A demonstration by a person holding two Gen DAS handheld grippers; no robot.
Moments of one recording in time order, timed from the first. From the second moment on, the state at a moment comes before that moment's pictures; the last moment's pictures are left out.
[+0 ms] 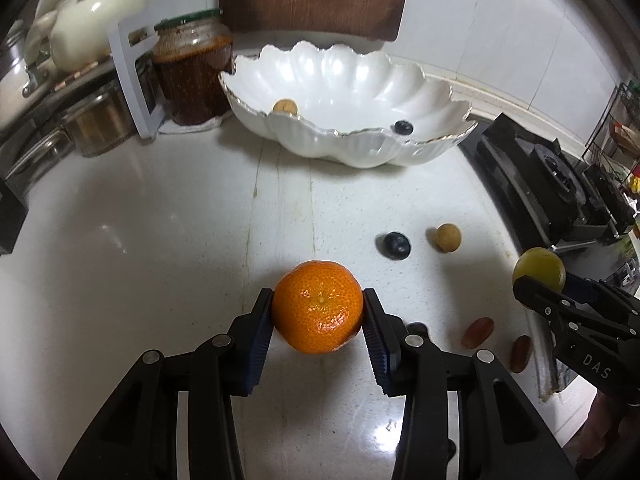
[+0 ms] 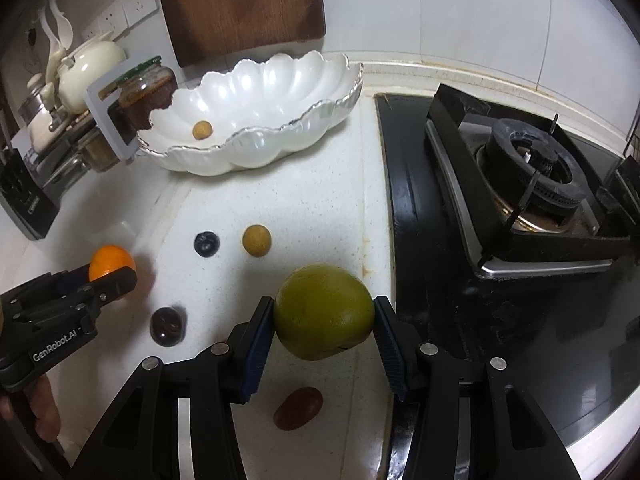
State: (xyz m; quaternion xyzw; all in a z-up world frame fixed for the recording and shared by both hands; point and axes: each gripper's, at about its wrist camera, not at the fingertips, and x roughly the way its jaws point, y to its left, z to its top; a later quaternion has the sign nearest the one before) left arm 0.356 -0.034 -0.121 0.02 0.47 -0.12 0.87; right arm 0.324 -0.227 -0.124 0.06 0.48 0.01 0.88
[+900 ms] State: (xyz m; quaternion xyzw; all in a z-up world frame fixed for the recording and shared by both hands) left arm 0.331 -0.043 -0.027 0.03 0.34 -0.12 0.93; right arm 0.321 -0.228 -0.036 0.06 0.36 0.04 0.93
